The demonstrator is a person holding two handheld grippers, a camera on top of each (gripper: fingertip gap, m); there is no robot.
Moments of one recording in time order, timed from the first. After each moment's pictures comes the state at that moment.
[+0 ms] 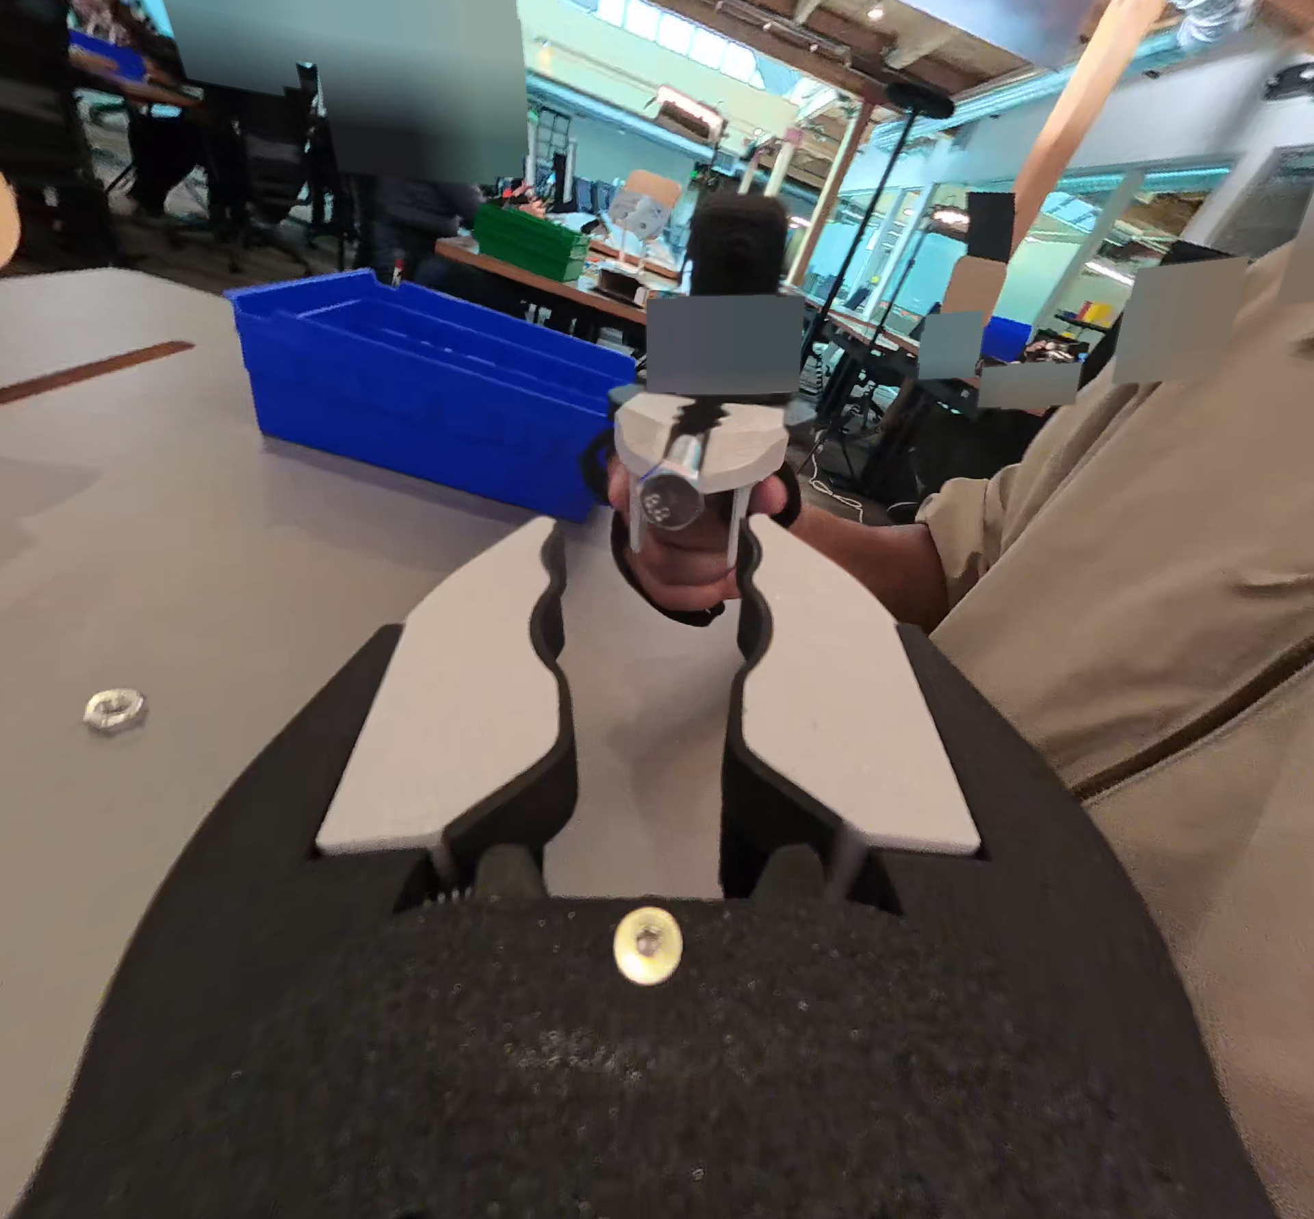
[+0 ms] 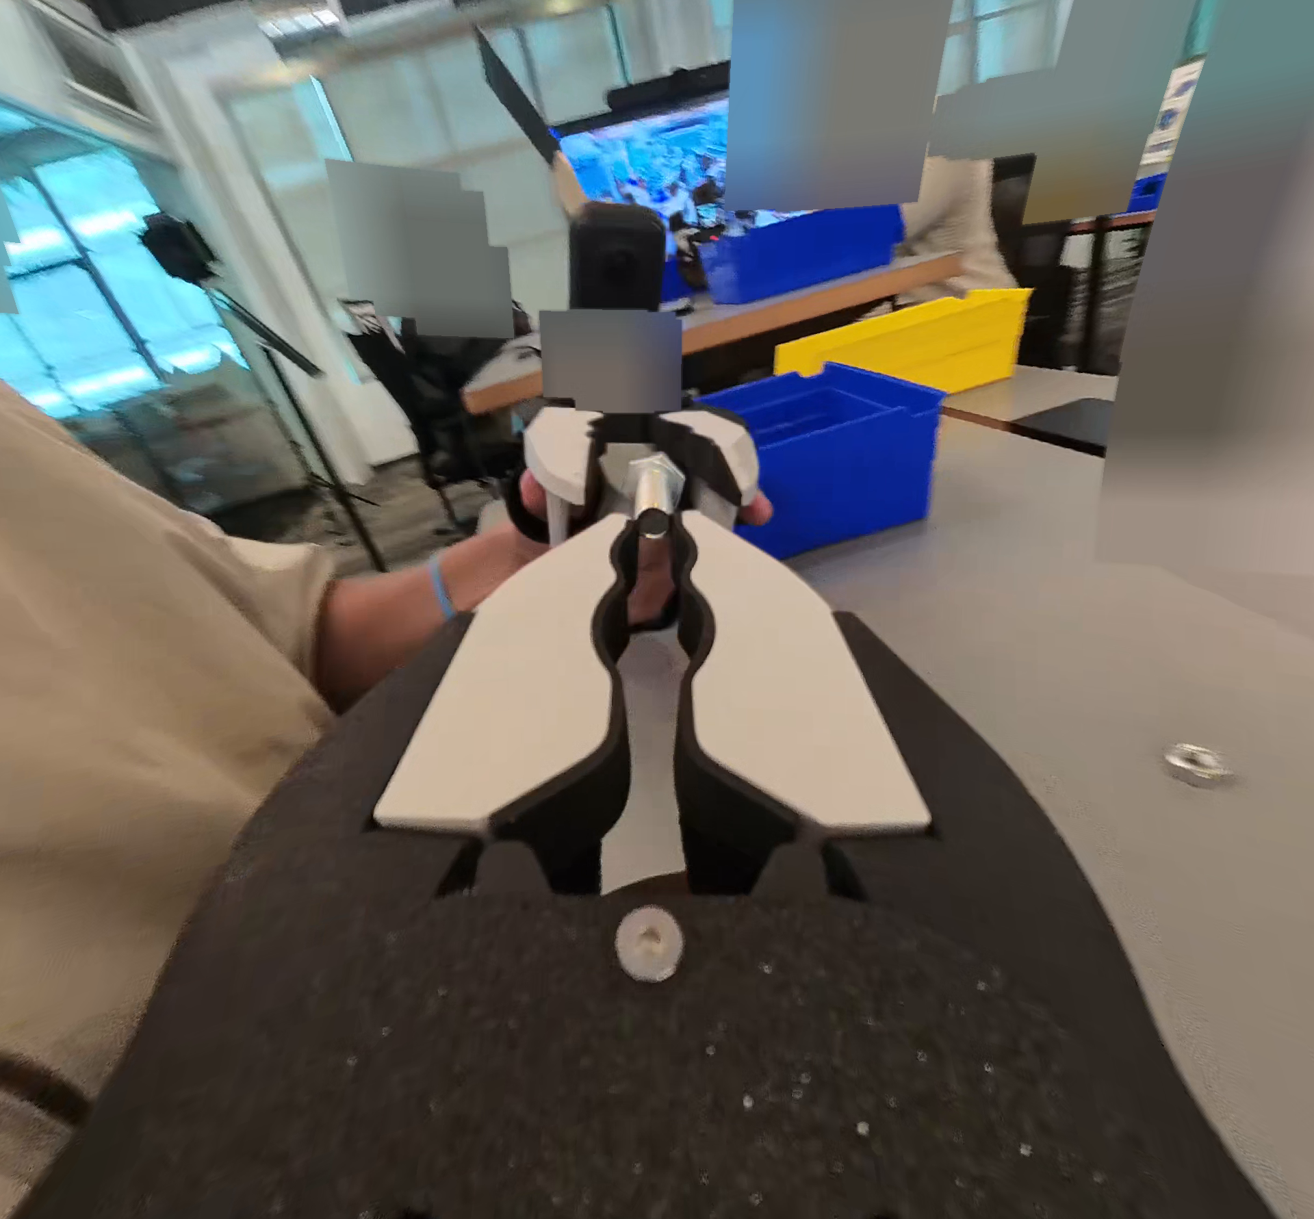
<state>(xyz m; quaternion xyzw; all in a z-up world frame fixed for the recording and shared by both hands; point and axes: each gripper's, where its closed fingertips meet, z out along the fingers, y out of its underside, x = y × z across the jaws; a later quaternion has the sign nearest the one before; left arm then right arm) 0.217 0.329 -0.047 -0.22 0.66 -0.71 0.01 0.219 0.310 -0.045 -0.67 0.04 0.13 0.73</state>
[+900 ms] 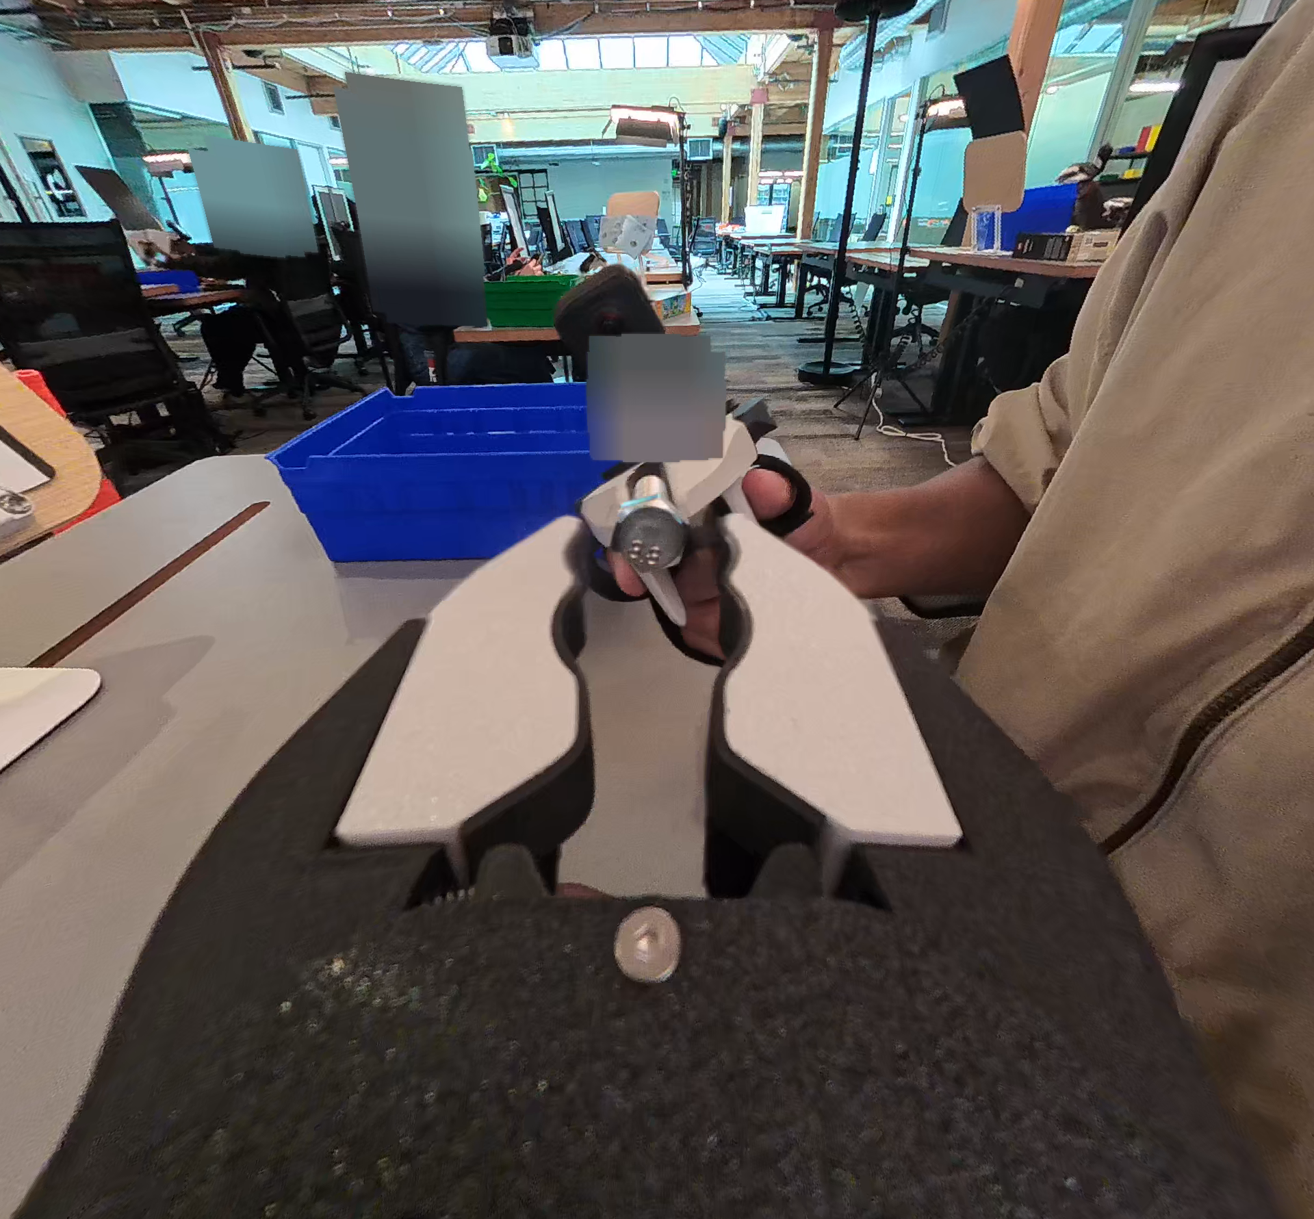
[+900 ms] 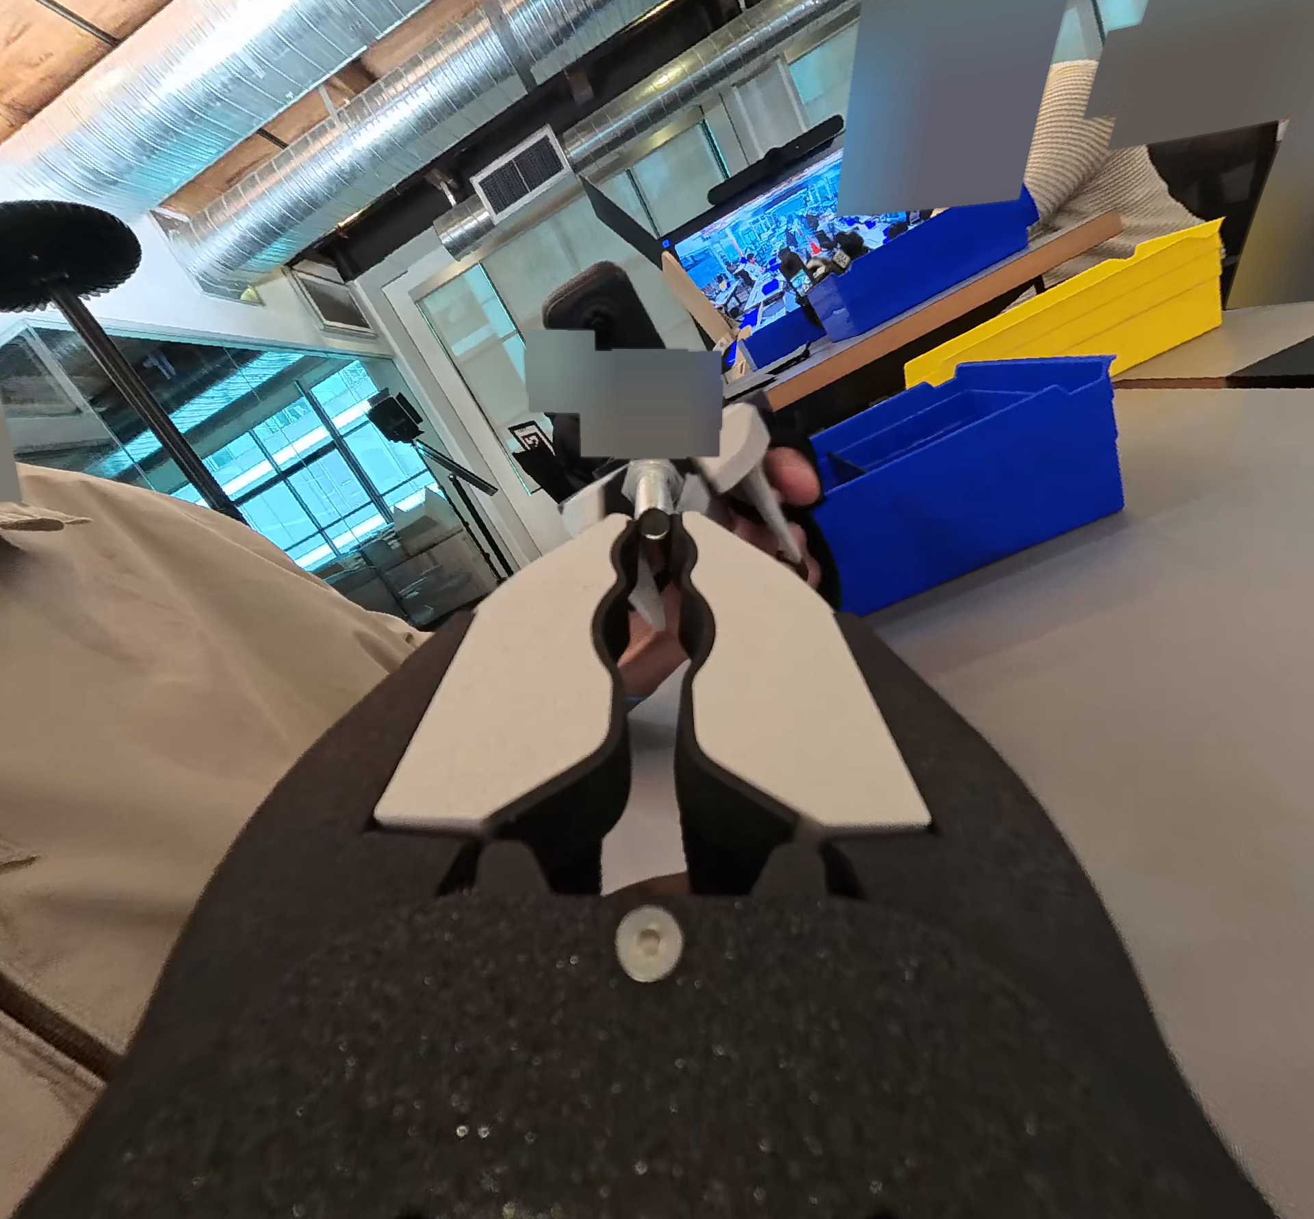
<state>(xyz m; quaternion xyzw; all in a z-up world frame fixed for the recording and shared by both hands) 0.203 0.318 -0.036 -0.10 0.69 -0.71 0.13 0.202 0.320 -0.037 -0.60 0.08 0.29 0.74</state>
